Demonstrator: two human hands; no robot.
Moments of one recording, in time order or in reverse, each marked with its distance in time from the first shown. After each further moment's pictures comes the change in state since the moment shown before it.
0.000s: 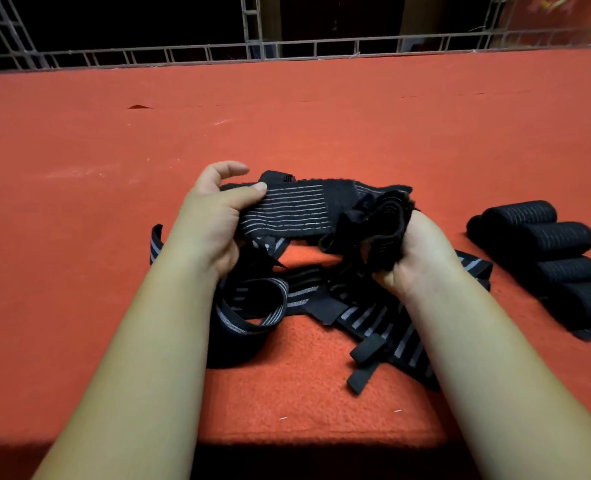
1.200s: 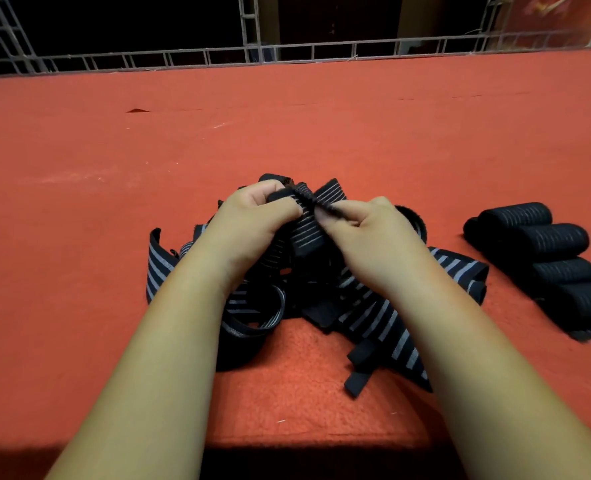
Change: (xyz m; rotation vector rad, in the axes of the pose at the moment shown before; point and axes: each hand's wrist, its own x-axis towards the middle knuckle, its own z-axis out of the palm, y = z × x) left_hand -0.023 0.000 0.020 0.395 -0.291 -0.001; right_hand -0.025 0.010 0.010 -1.290 -0.052 -0.517
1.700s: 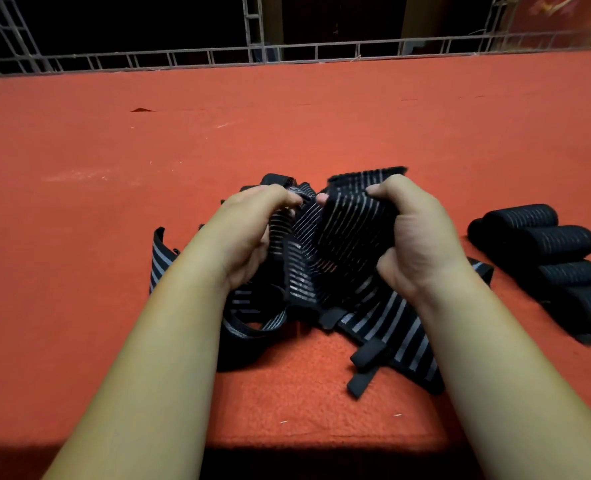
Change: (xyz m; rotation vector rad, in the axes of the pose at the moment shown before) left_hand 0.010 -0.002 0.000 -0.256 0.054 -0.131; right_hand 0.014 0.009 -0.010 1.141 -0.102 0.189
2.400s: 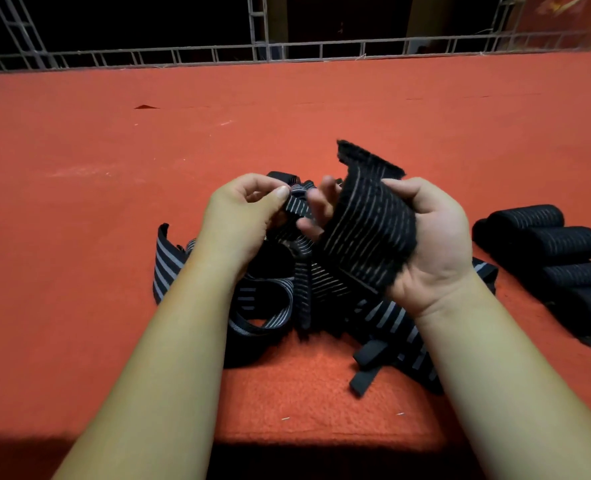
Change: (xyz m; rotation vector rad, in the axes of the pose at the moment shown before) left_hand 0.011 -0.016 -0.016 0.272 0.239 0.227; right_hand -0.023 -0.004 0.014 0.447 -0.432 0.161
